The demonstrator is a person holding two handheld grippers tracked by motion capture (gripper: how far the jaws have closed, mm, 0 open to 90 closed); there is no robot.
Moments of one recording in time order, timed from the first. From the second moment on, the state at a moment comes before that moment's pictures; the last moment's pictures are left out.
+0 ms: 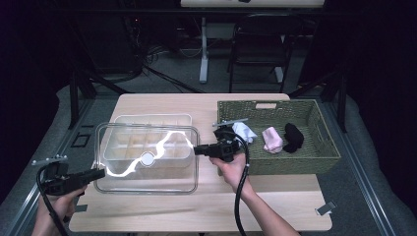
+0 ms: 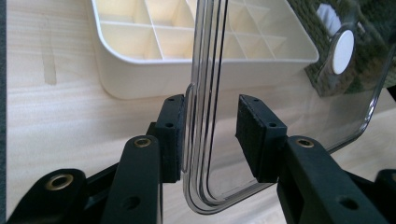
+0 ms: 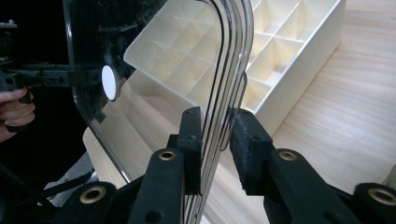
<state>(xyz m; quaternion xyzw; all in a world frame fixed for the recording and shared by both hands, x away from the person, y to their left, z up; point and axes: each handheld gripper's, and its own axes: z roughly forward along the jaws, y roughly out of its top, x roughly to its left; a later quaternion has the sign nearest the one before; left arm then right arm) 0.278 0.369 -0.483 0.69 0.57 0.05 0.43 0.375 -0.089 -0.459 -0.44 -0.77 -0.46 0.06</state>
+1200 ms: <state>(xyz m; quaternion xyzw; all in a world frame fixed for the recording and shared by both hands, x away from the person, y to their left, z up) 0.238 0.388 -0.535 0.70 0.61 -0.01 0.38 0.336 -0.071 -0.524 -0.44 -0.78 -0.42 0.13</state>
